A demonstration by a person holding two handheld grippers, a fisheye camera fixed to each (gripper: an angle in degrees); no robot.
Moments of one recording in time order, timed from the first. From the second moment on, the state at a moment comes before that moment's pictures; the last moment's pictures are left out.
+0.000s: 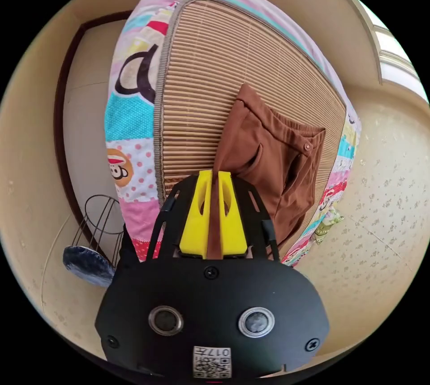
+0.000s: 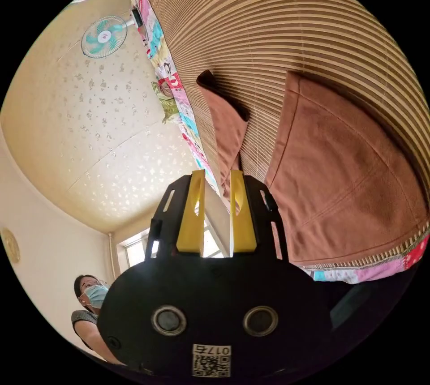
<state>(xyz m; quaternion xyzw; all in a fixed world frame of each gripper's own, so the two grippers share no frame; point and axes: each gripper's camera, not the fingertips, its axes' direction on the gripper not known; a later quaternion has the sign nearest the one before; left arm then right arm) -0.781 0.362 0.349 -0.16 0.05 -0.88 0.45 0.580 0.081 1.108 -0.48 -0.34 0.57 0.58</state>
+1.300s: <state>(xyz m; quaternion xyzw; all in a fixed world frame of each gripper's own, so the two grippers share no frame) -0.688 0.375 0.414 -0.21 0.20 -0.78 0.56 0.683 0.040 1.043 -0.66 -0.16 0.63 0.38</state>
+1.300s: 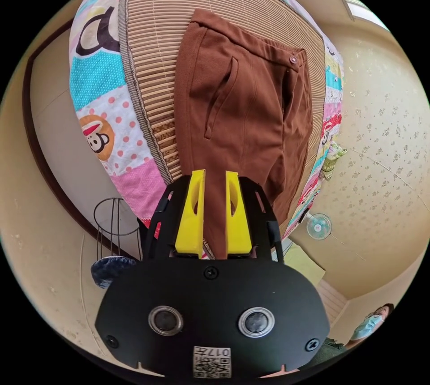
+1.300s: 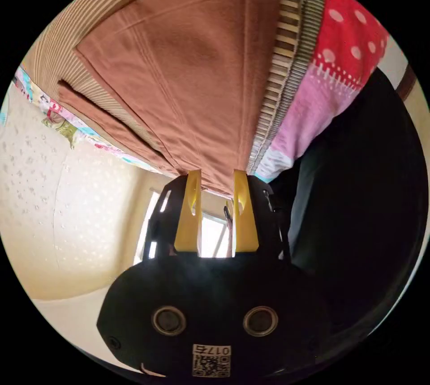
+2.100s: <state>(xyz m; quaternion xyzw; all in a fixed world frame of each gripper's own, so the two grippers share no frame) -0.679 0.413 0.439 -0.22 0.26 -0.74 0.57 0.707 0.022 1.040 -0.66 -0.12 0.58 0.47</state>
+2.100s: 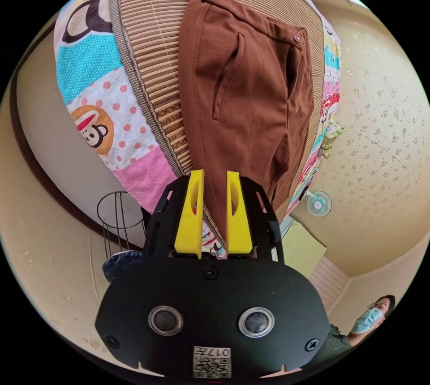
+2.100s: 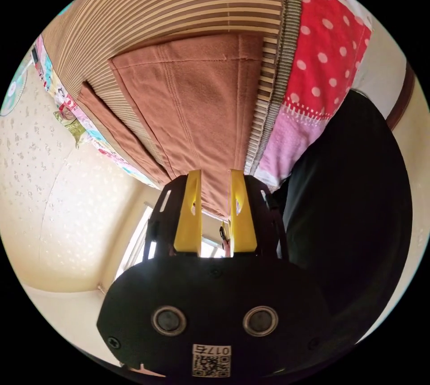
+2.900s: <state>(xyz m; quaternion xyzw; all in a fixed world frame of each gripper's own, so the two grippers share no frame) -0.696 0.470 0.441 -0.14 0.19 -0.80 0.55 0.709 0.103 0.963 -0.58 -0.15 0.59 0.54</state>
